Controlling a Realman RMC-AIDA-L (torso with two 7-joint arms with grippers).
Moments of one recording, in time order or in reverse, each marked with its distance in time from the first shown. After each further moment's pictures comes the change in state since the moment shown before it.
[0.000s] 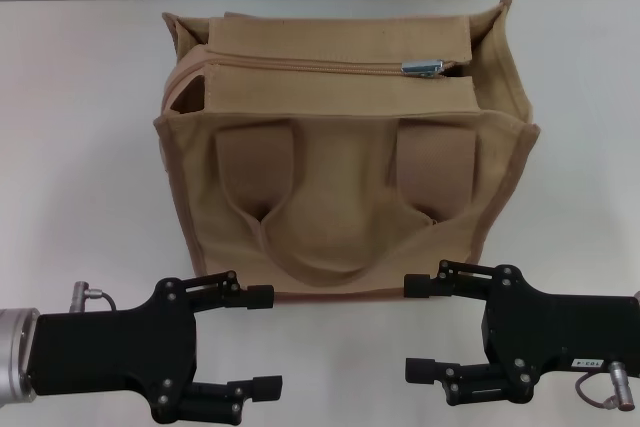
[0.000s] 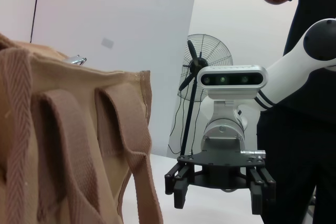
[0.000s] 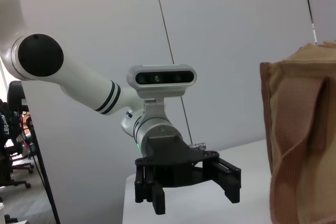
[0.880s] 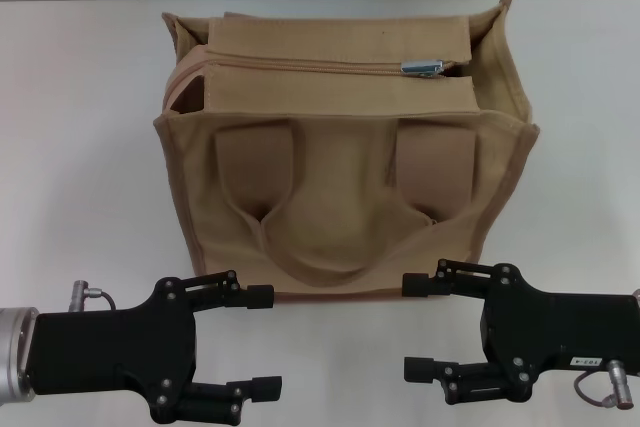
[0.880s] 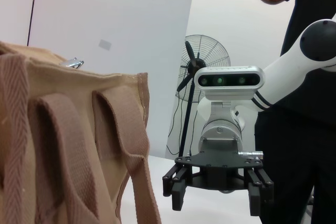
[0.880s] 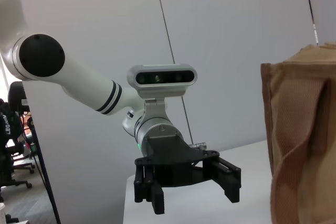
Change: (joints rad) left arm -0.003 0.002 0.000 0.000 0.000 0.006 0.004; right arm 0.005 0.000 0.000 0.002 0.000 0.000 0.000
